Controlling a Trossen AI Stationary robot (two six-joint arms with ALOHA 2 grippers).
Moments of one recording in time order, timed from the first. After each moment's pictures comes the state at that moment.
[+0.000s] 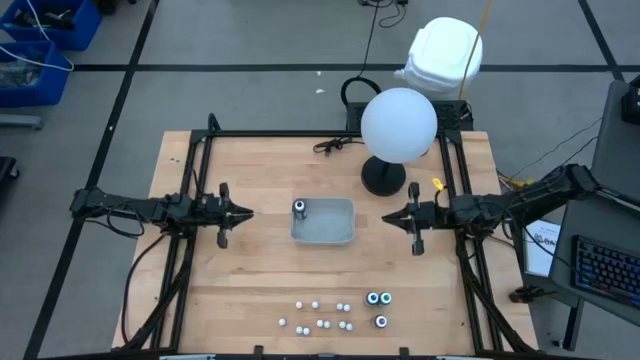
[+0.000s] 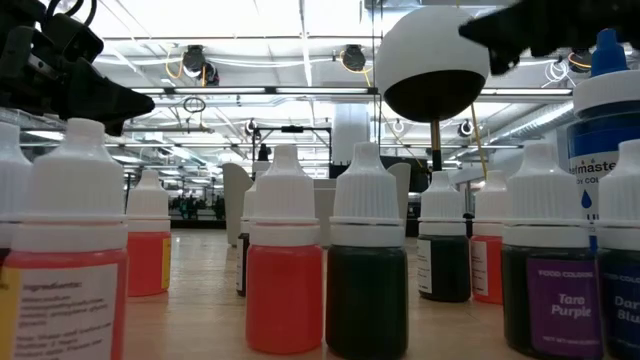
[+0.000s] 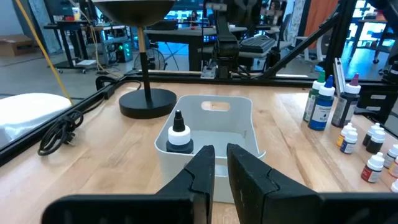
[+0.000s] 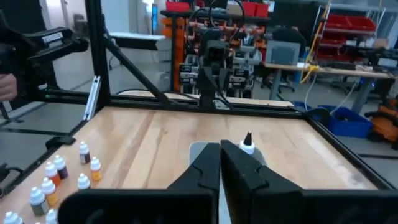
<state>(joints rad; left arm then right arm) -0.14 0.15 0.01 0.05 -0.20 -0.03 0.26 0.71 0.28 0.40 0.26 -0.05</state>
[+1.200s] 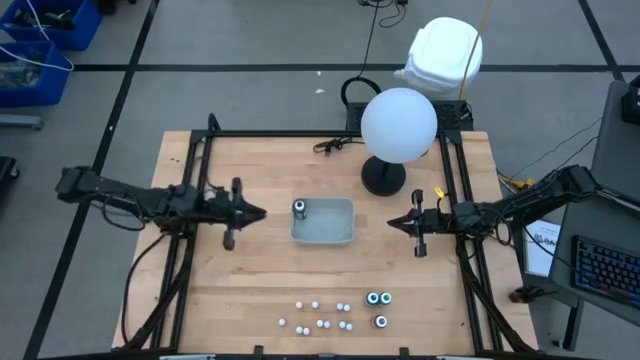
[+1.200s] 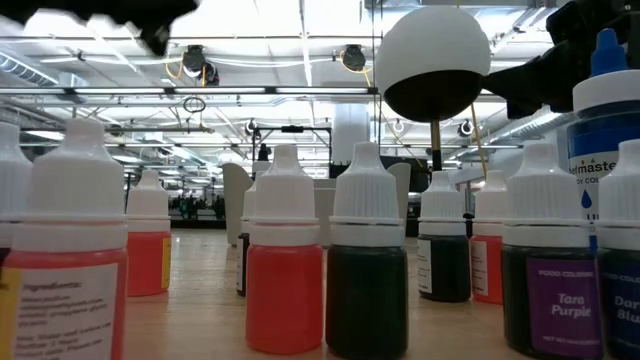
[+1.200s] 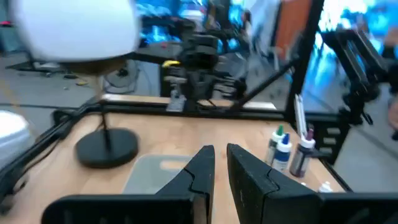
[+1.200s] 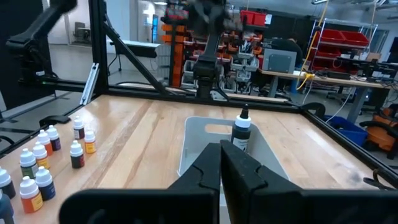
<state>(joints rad) -0.22 0.76 0.48 0.20 -0.17 -0.07 0.26 0.68 0.02 0.69 0.26 -0.09</state>
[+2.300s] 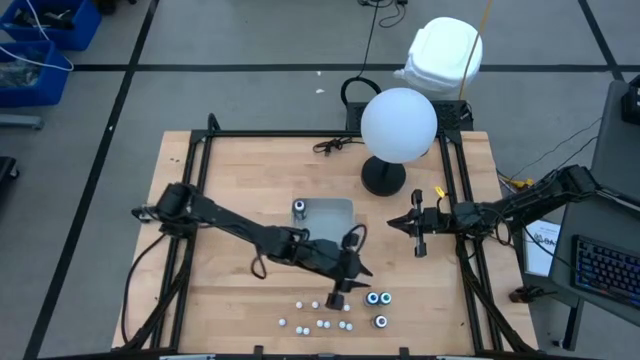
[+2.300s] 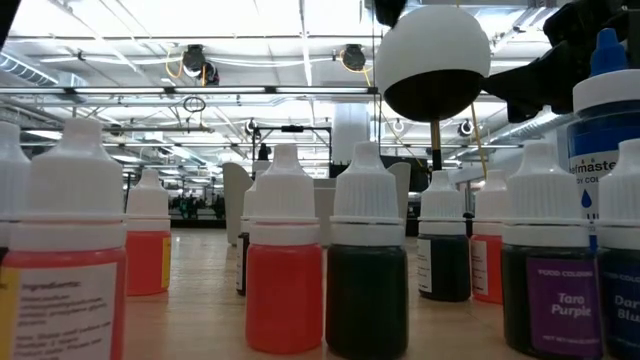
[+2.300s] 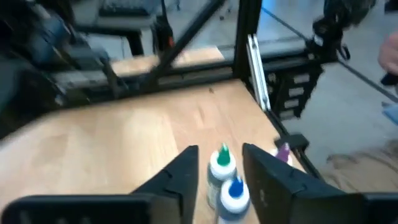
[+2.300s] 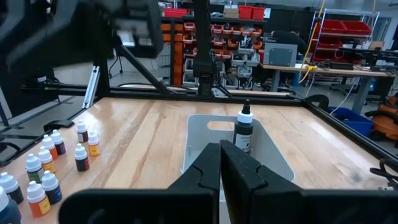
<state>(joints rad) -0.32 1.98 1.52 0.08 0.00 -0.01 0.26 0.68 0.02 0.68 0.26 -0.04</state>
